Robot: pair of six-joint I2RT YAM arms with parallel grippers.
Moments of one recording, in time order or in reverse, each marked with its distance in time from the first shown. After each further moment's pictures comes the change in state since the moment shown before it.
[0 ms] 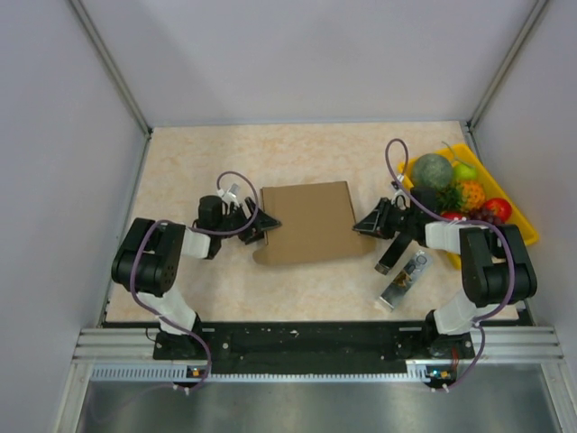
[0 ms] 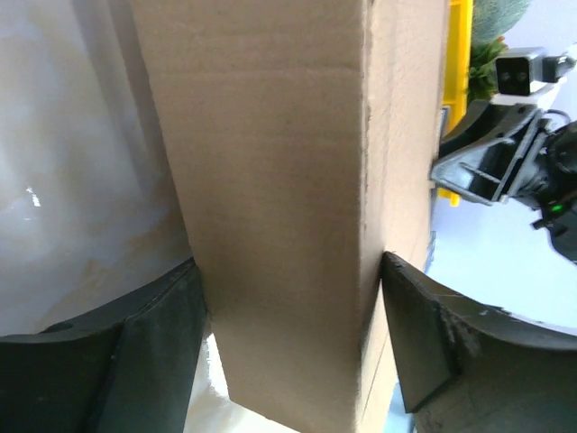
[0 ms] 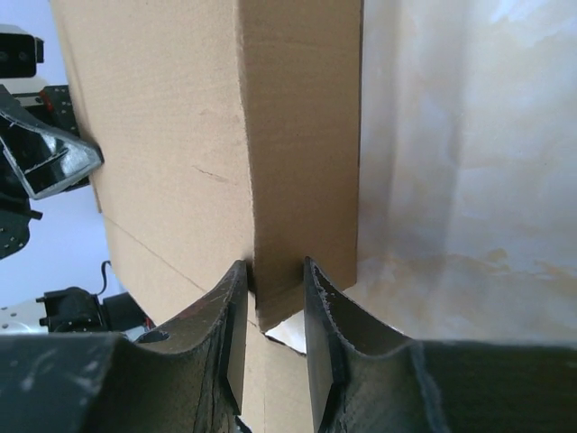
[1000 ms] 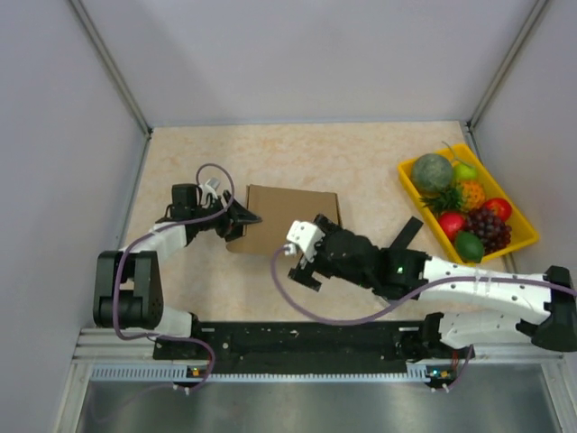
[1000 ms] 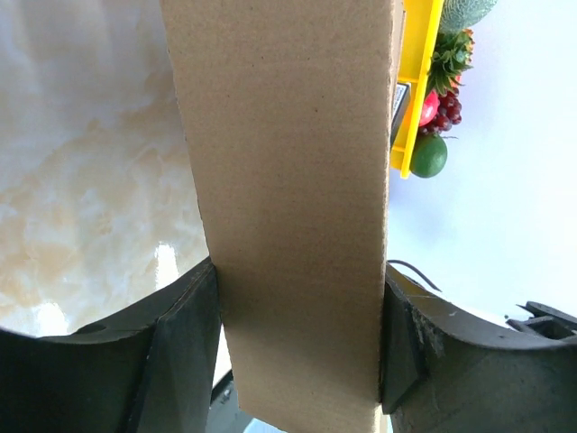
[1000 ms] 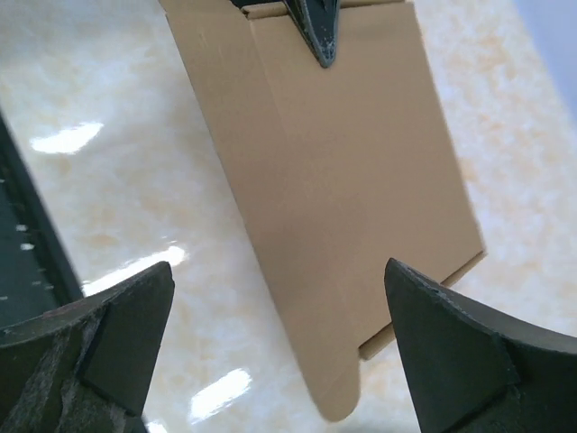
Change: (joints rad) left arm 0.174 -0.256 0.150 -0.634 0.152 0.090; right arm 1.117 -0.485 0.340 -0.554 0.989 -0.757
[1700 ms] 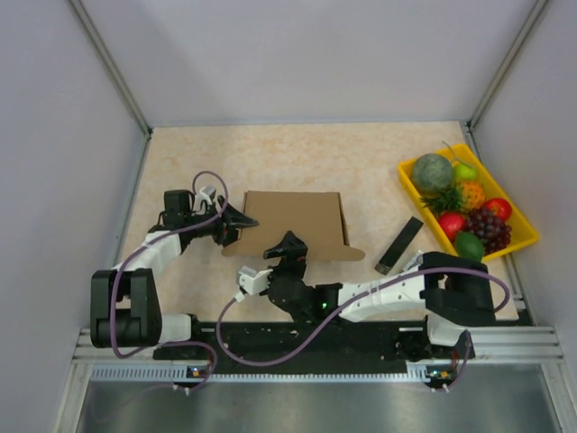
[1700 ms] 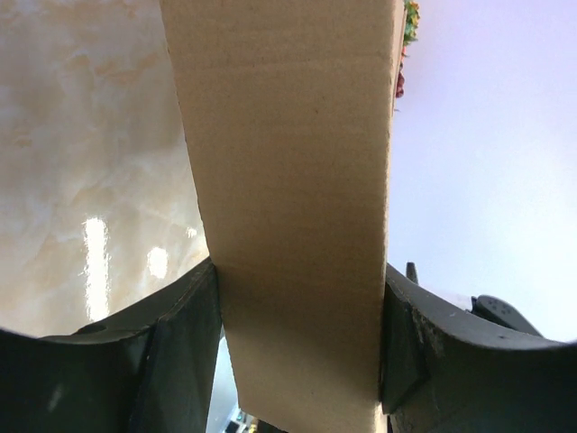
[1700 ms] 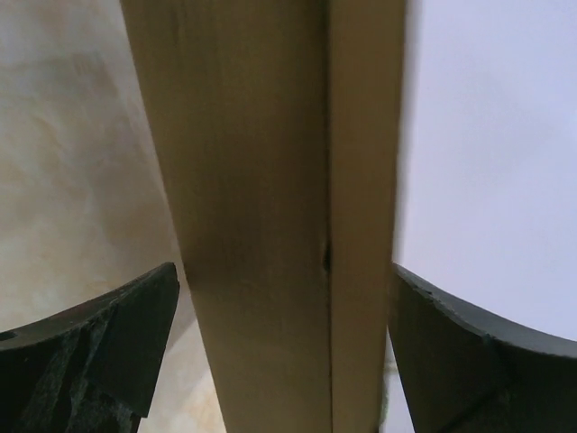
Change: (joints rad) left arm 0.054 -0.115 -0.048 -0.096 0.133 -0.122; right arm 0.246 0.535 -0.054 0.650 0.712 -0.682
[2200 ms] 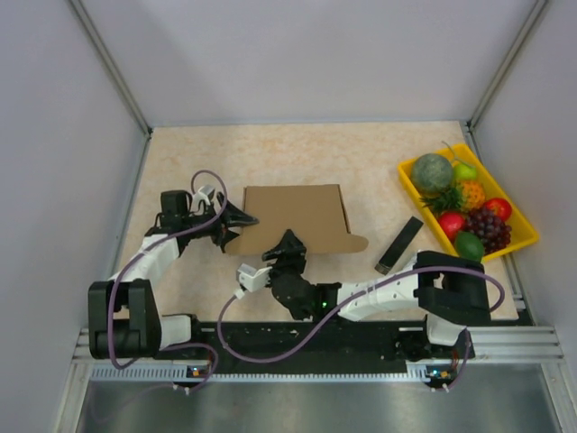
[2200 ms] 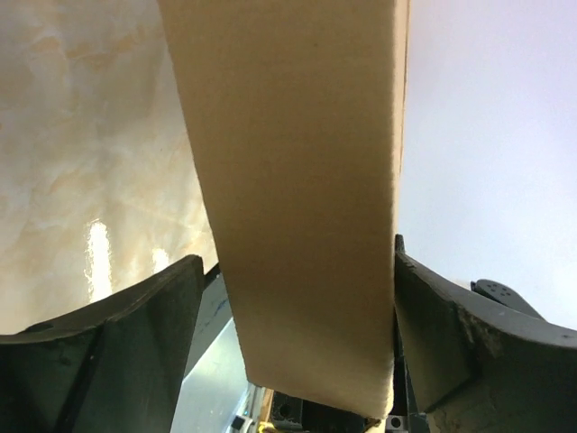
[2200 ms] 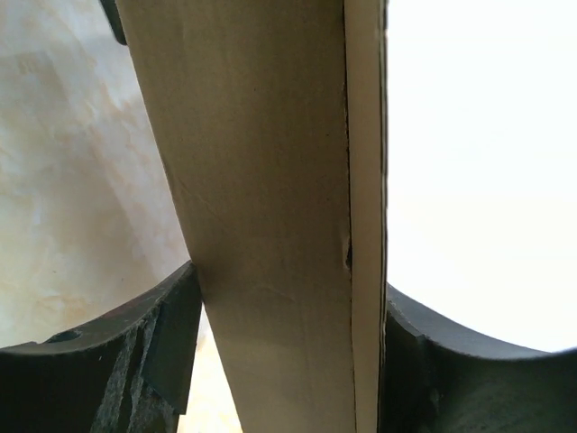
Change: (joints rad) left arm 0.006 -0.058 -0.011 -0.020 0.034 -0.010; right arm -0.016 0.061 -0.044 0.241 0.044 -0.204
